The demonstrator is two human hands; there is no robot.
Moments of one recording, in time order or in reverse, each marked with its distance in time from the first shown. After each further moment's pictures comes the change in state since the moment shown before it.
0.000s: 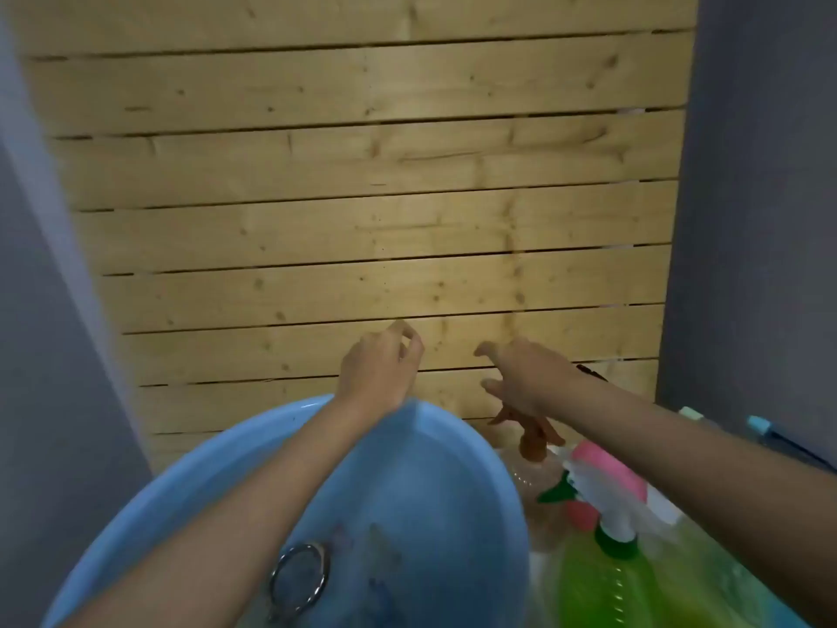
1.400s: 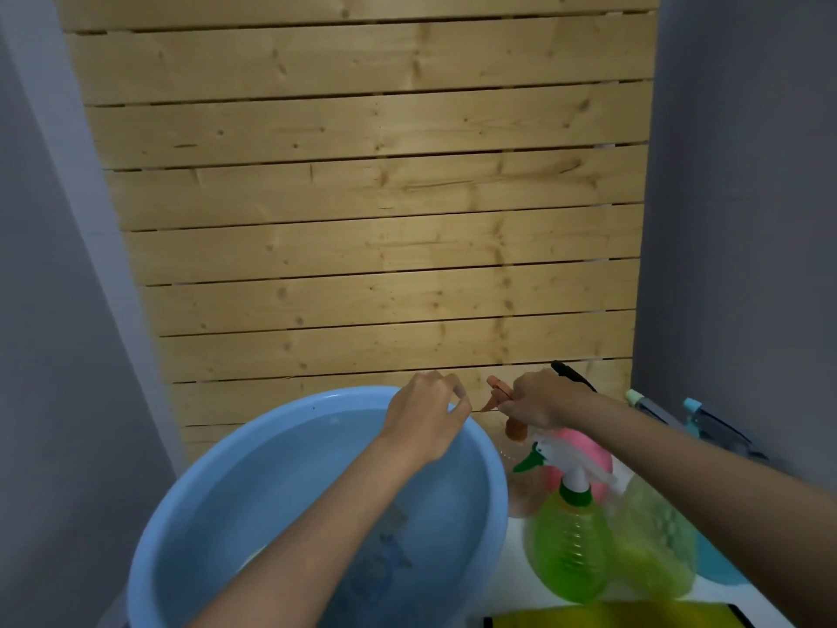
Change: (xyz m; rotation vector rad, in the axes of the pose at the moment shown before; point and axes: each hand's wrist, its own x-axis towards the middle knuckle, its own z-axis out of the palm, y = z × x) left_hand -0.078 0.043 -0.006 0.120 -0.179 0.179; right_hand -0.053 0.007 -0.002 0.106 -0.236 0.246
